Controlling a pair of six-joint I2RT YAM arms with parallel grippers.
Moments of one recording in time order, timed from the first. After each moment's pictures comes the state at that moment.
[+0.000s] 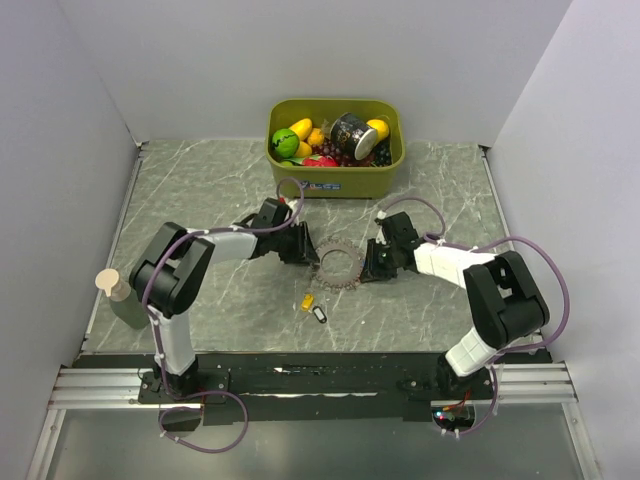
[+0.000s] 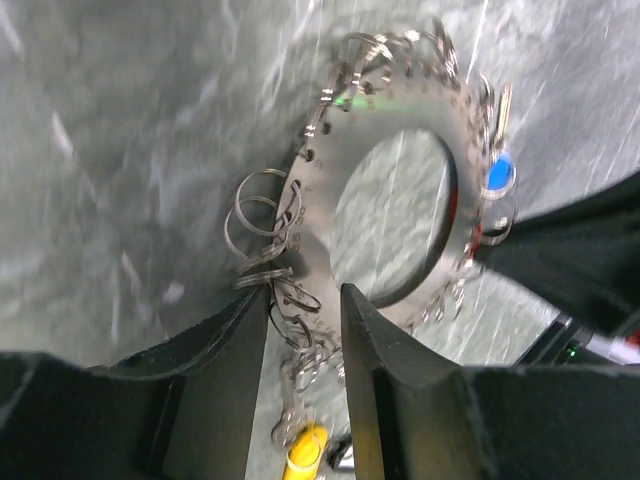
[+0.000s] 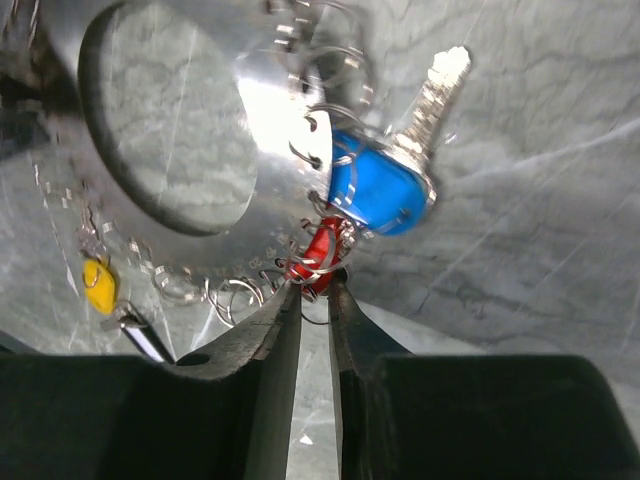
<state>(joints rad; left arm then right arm) -0.53 1.87 1.02 0.01 0.42 -0.62 0.39 1.59 0.79 -0.25 -0.27 0.47</state>
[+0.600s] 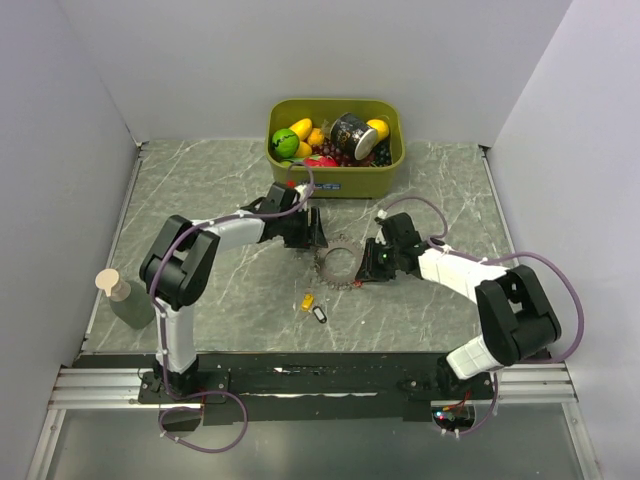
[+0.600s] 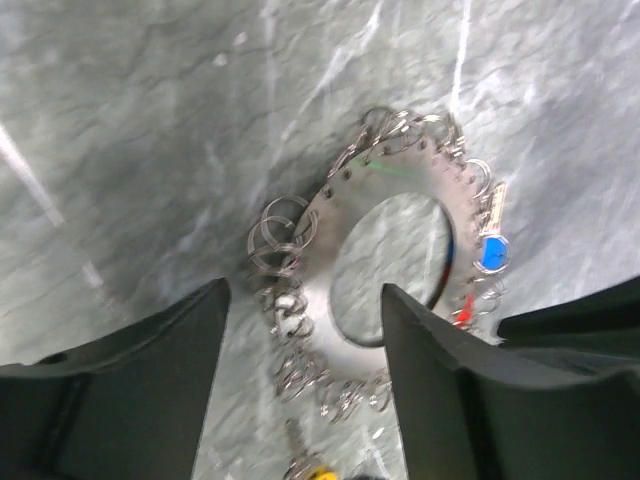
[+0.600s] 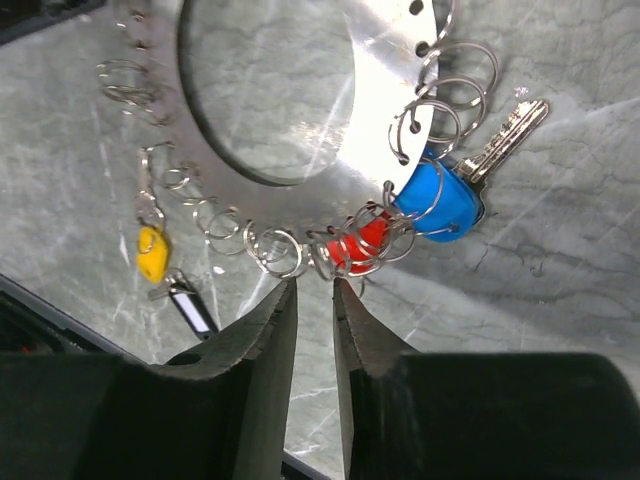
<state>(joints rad) -0.53 1.97 1.25 -0.10 0.38 -0.51 0.42 1.49 0.76 -0.26 -0.29 0.53</state>
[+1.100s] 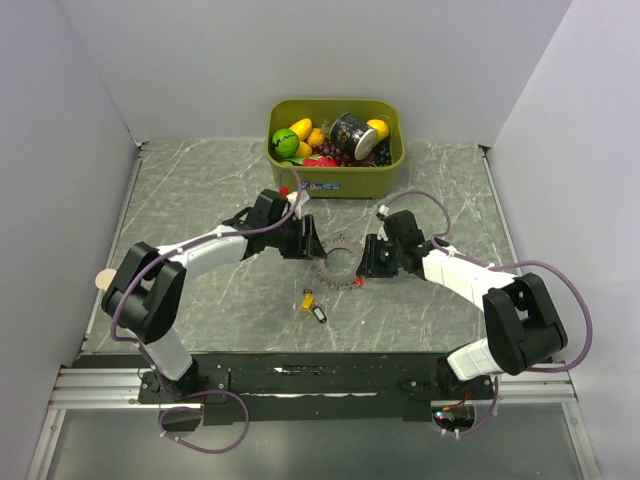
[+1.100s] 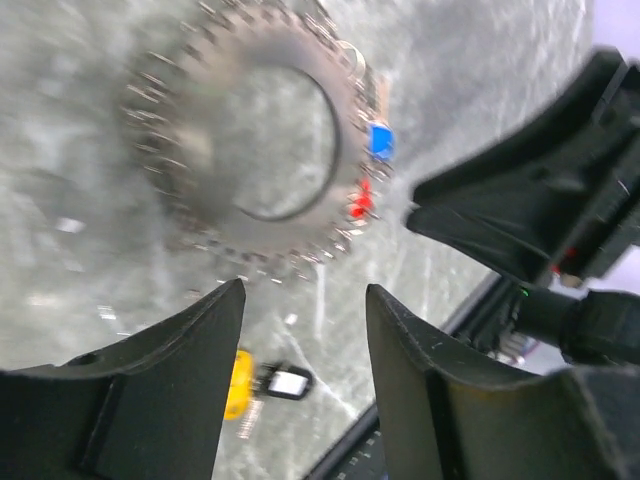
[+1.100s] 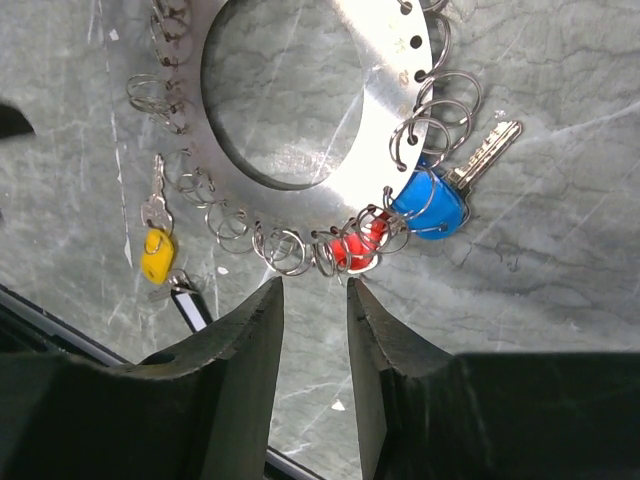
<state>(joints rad) -0.56 1.67 1.05 -0.13 0.45 -0.57 0.42 1.42 0.76 -0.28 -0.26 0.49</state>
